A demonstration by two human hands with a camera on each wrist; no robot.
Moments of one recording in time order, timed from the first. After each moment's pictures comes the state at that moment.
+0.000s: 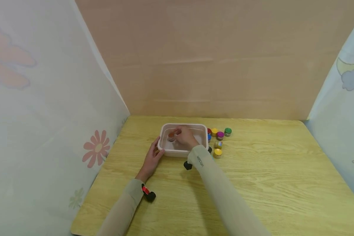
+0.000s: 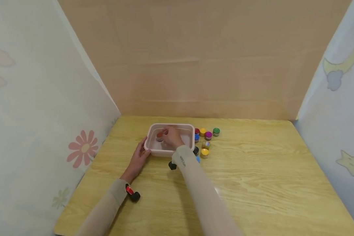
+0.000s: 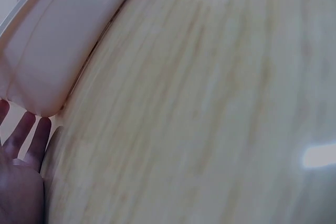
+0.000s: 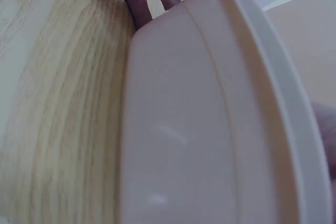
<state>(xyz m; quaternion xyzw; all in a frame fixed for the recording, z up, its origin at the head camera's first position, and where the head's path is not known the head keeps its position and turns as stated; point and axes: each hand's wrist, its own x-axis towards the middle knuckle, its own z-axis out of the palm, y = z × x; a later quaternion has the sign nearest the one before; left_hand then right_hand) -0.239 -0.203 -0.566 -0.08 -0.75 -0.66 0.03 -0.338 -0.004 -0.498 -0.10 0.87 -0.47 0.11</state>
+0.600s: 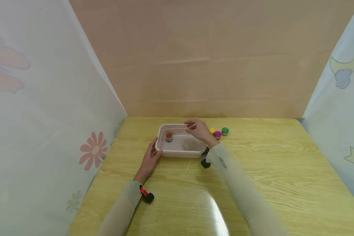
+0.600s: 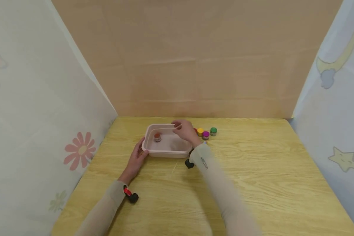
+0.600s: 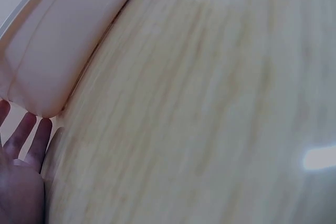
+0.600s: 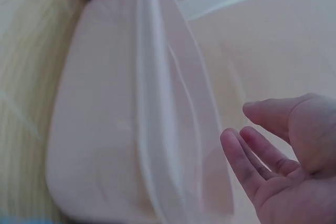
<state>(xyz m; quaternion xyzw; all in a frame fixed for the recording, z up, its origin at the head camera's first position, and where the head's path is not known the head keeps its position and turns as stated) -0.224 -0.200 -0.538 -0.07 -0.74 -0.67 0.00 -0.329 0.072 -0.448 -0.16 0.87 -0.46 0.07</state>
